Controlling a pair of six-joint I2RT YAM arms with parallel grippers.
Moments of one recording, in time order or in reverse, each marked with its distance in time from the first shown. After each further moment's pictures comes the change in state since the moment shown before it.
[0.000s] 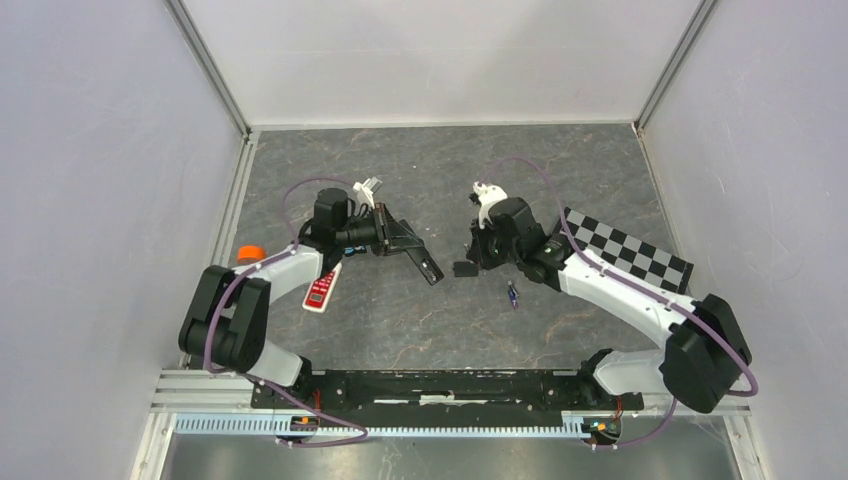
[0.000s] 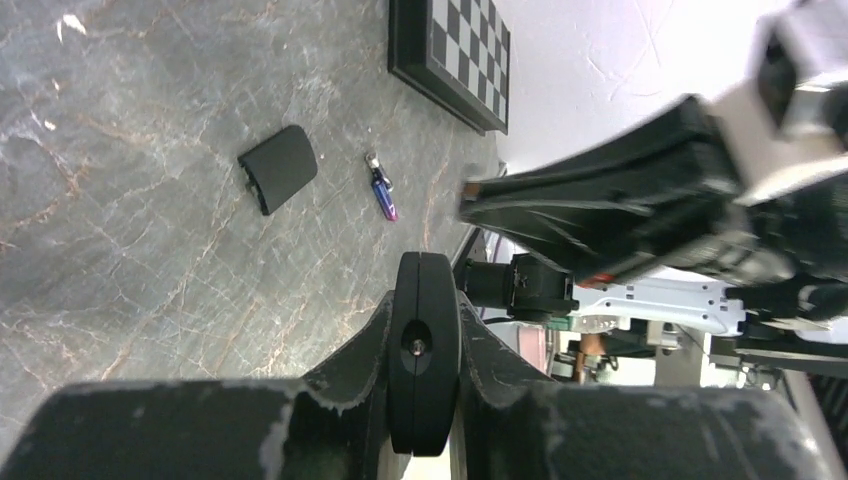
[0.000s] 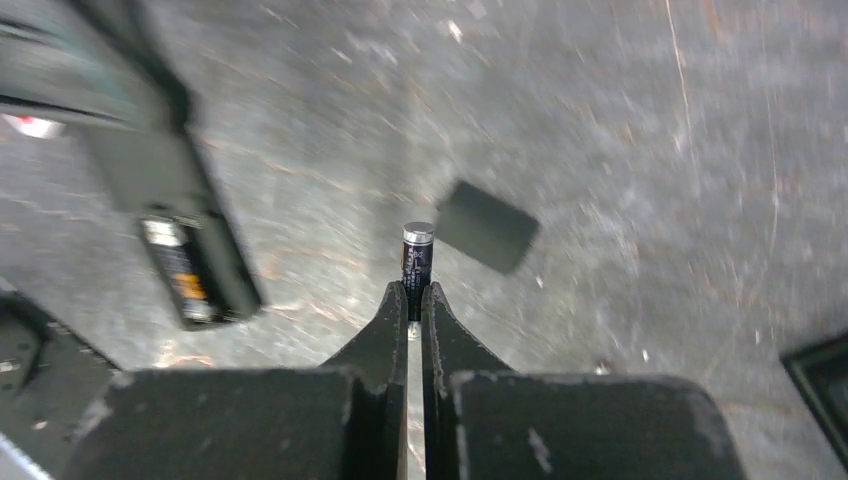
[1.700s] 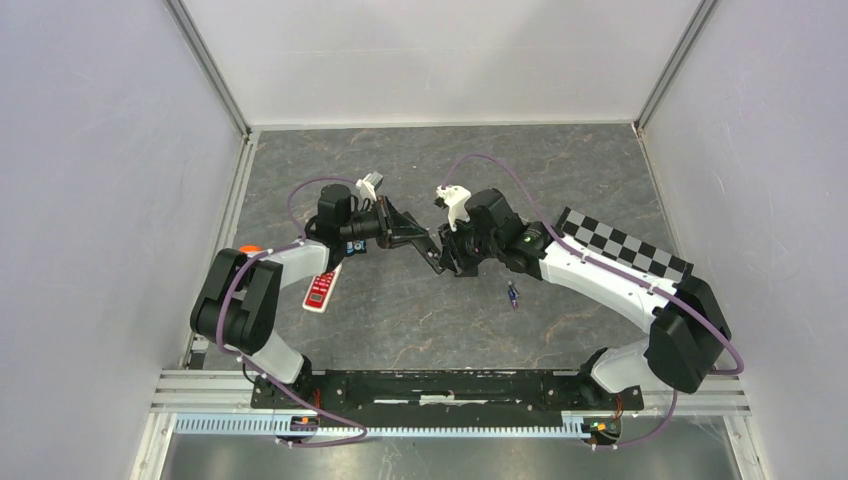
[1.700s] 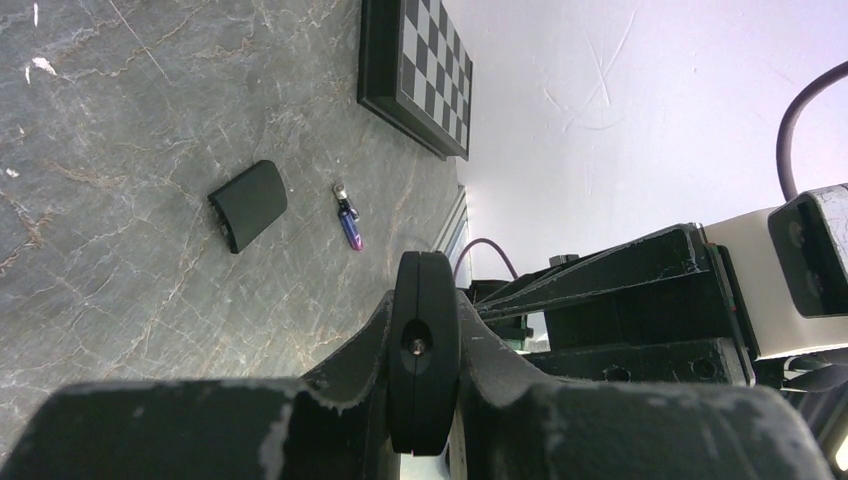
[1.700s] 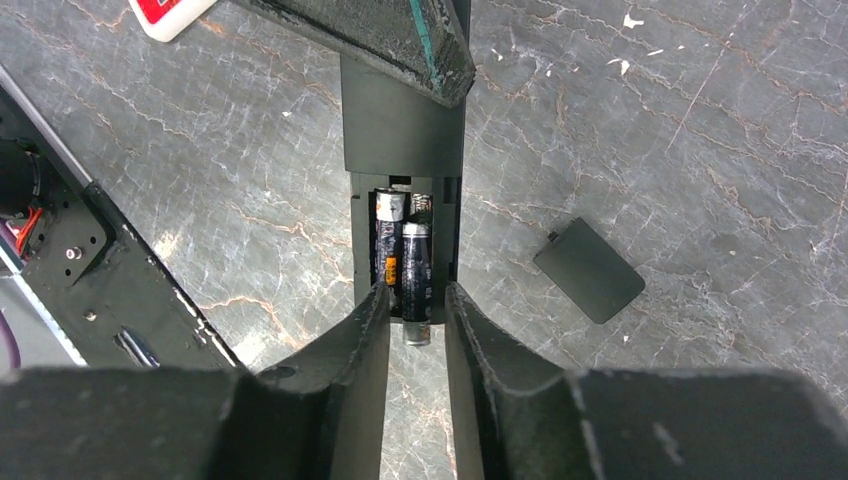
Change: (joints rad) left arm -0.006 0.134 0.026 0.185 0.017 -0.192; right arm 0.079 0.104 0.186 -0.043 -0.229 -0.153
